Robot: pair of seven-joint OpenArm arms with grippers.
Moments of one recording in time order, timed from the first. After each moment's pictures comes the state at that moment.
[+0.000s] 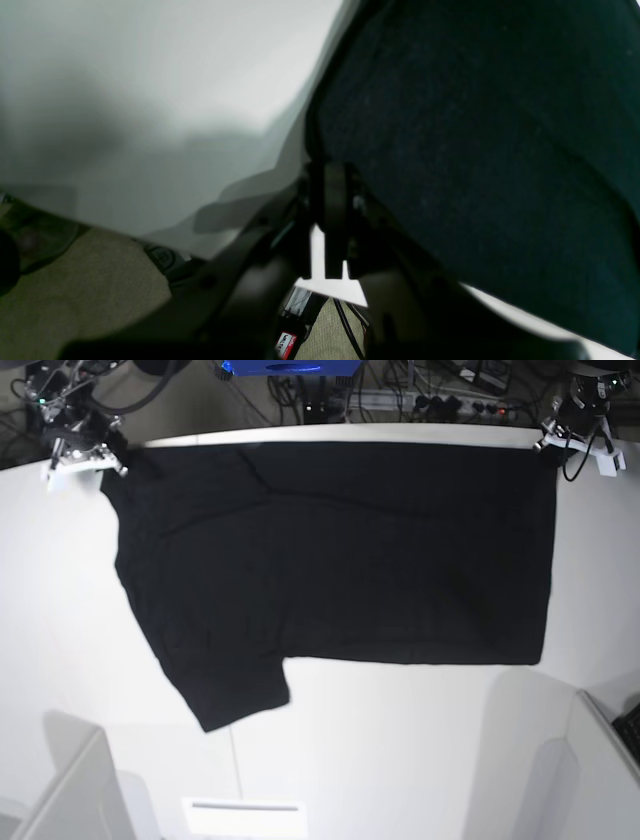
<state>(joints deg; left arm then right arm) 39.3 -16.0 -38.4 92.4 -52.3 -14.7 40.5 -23.7 -2.4 46.2 100.9 38.0 8.4 -66.2</state>
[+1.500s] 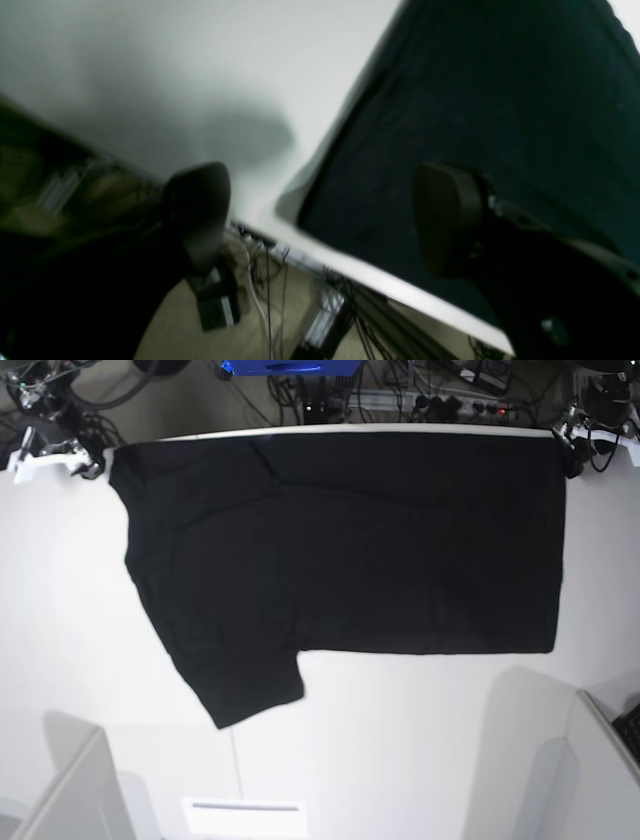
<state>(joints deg) 43.3 -12.7 -49.3 102.0 -52.4 -14.8 40.8 -24.0 -3.4 54.2 108.2 37.8 8.4 -68.5</state>
